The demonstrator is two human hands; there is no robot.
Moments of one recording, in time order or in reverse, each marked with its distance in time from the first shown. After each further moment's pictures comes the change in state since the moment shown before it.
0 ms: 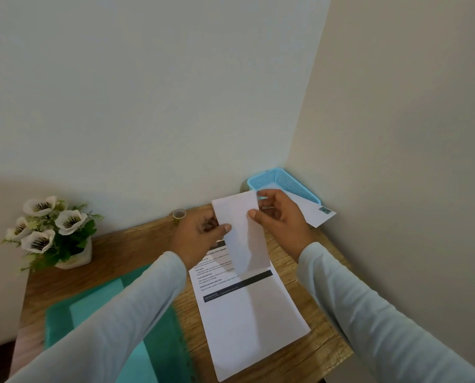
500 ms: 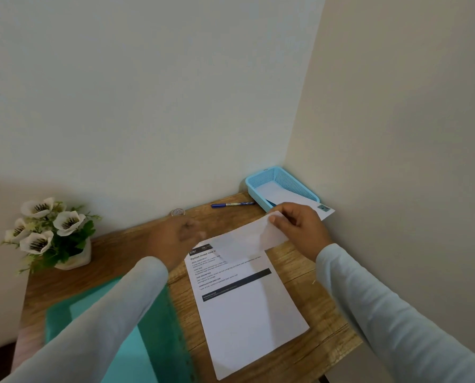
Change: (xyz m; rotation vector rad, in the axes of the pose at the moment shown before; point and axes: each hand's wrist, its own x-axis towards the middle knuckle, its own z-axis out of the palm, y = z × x) left_hand -0.007 -0.024 -0.035 0.426 0.115 -0.170; right_hand -0.003 0.025 -0.040 -0.286 -0.032 -0.019
